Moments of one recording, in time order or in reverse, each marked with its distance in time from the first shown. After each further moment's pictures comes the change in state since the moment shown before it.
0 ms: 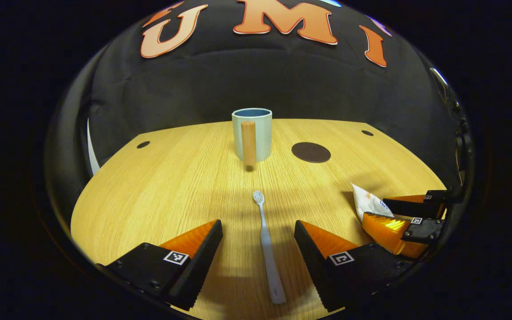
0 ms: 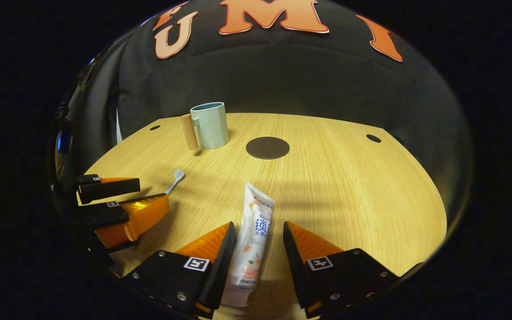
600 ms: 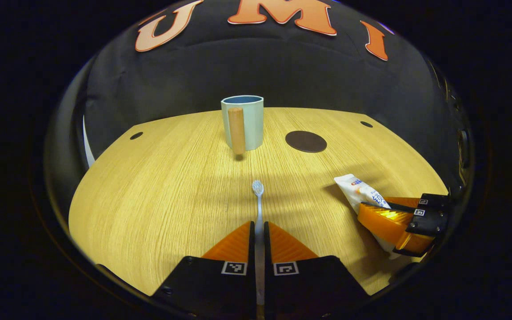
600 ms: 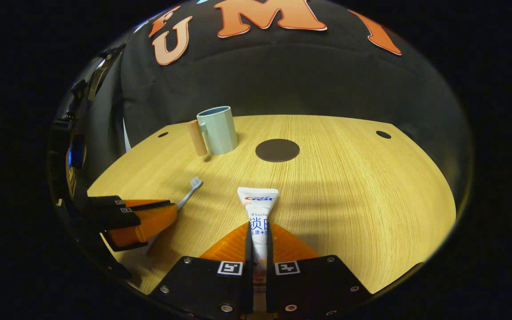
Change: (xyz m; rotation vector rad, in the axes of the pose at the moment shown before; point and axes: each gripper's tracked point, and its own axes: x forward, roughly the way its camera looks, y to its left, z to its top) left arm 0.004 -0.017 -0.004 -0.016 0.045 -0.012; right arm -0.001 0.011 0.013 0.065 -0.036 0.068
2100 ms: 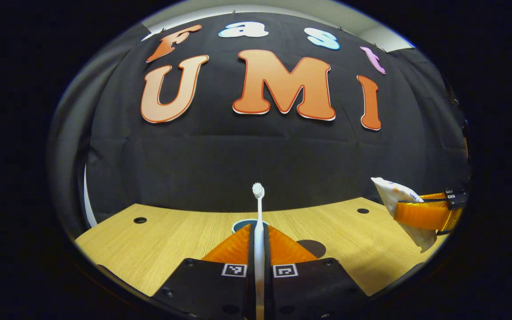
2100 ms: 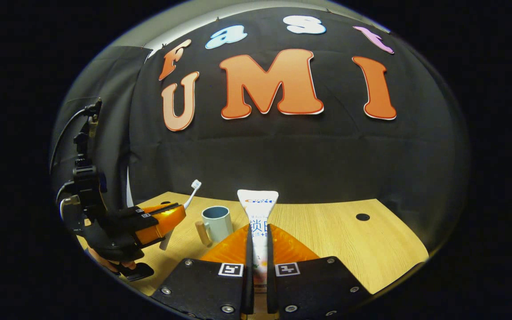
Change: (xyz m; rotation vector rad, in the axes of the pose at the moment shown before) left arm -0.036 0.021 0.209 0.016 -0.631 -0.019; right arm -0.074 -0.010 0.176 -0.061 -0.487 -0.036
